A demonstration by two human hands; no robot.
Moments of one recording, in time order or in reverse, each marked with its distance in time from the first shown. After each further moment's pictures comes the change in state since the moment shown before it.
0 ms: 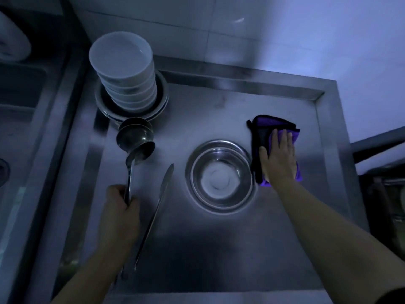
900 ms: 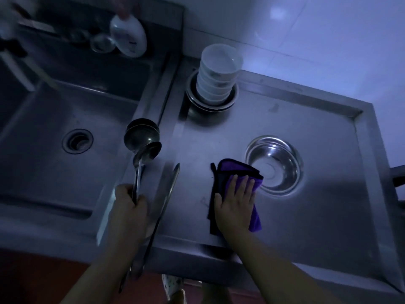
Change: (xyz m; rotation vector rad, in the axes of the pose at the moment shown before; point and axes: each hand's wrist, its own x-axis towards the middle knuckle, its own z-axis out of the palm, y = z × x) left_hand -0.062 -0.107 -0.148 -0.091 0.220 -0.047; right_hand -0.259 -0.216 0.044 -0.028 -0.079 -0.177
